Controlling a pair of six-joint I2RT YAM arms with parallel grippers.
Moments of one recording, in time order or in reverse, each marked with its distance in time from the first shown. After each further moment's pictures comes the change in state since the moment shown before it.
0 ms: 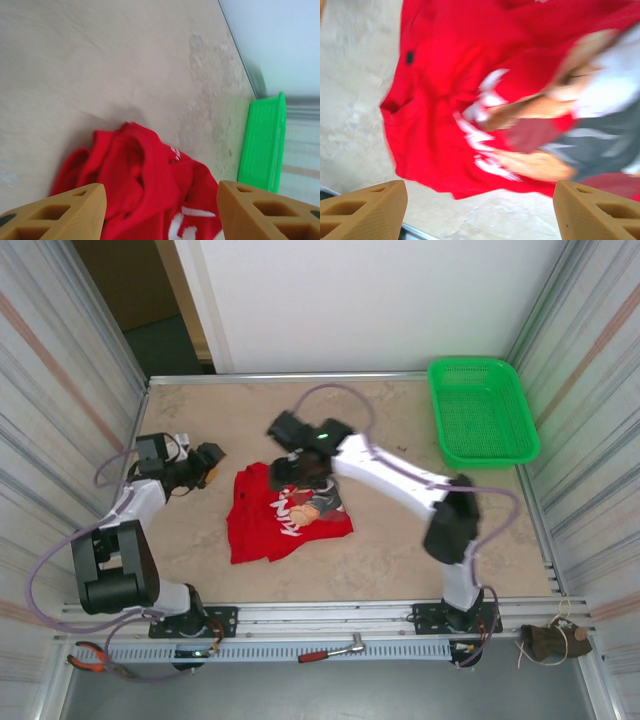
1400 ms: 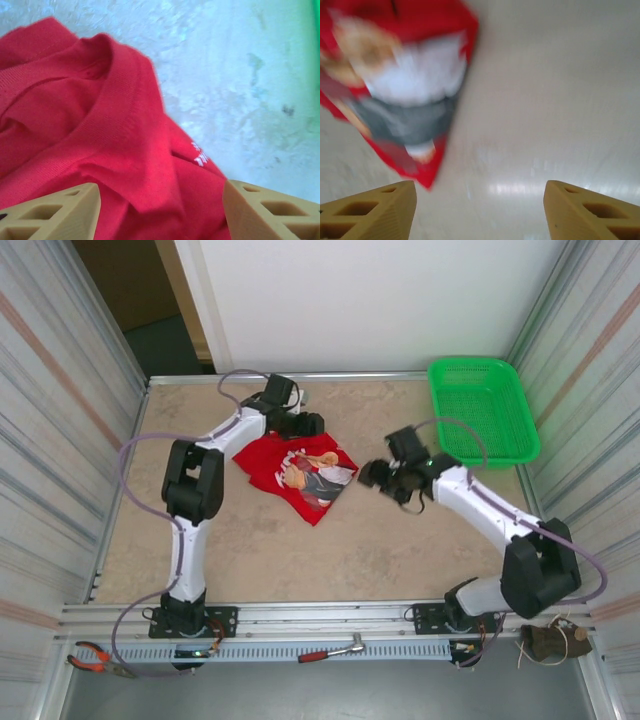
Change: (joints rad) left arm -0.554 0.760 0.960 -0.330 -0.335 0.311; right arm -0.452 -0.461 -0.775 0.448 -0.157 0.046
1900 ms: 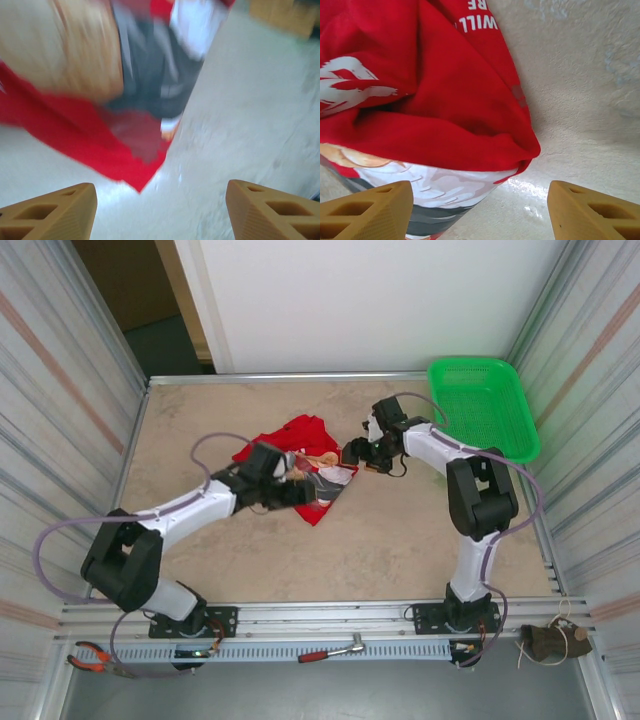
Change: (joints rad) left arm -0.215 -0.679 -0.871 0.167 -0.044 -0.265; right arm -0.086 0.522 0.339 0.046 -0.249 -0.368
